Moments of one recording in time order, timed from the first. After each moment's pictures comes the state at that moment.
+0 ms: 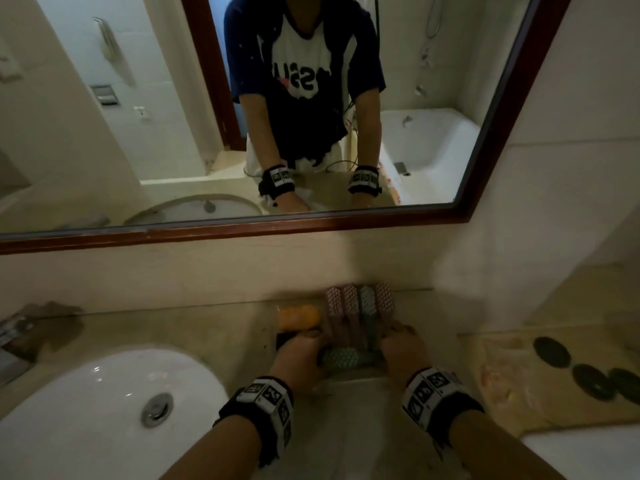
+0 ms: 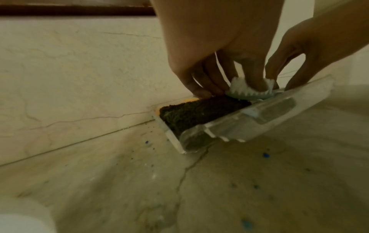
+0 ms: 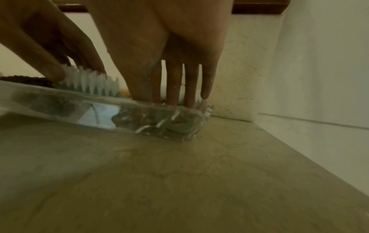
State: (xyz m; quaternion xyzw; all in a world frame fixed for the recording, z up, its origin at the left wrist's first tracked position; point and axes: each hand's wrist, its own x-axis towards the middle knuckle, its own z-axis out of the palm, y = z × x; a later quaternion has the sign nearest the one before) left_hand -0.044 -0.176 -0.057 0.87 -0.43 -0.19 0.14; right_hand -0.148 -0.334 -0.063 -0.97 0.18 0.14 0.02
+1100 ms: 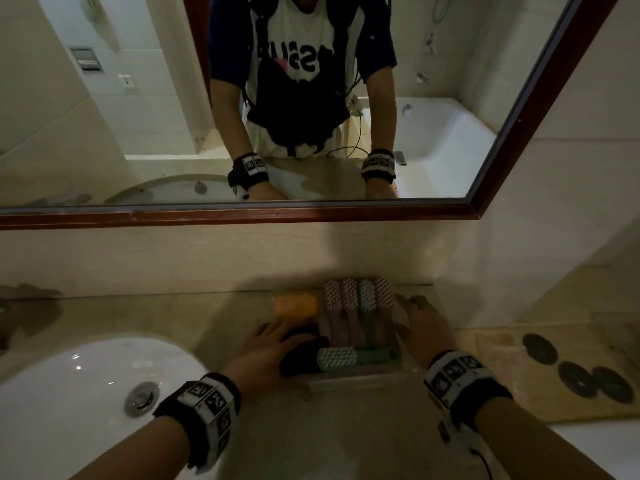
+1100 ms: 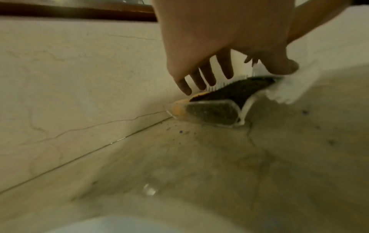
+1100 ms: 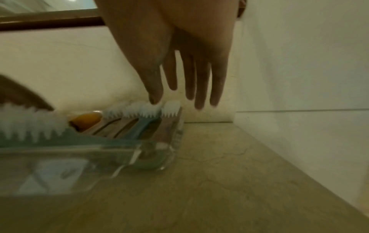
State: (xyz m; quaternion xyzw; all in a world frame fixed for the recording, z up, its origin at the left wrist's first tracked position) left_hand -0.004 -0.126 -0.081 0.83 -0.54 -0.10 0.09; right_hand -0.148 -0.364 -0.043 -0.95 0.29 0.05 0.13
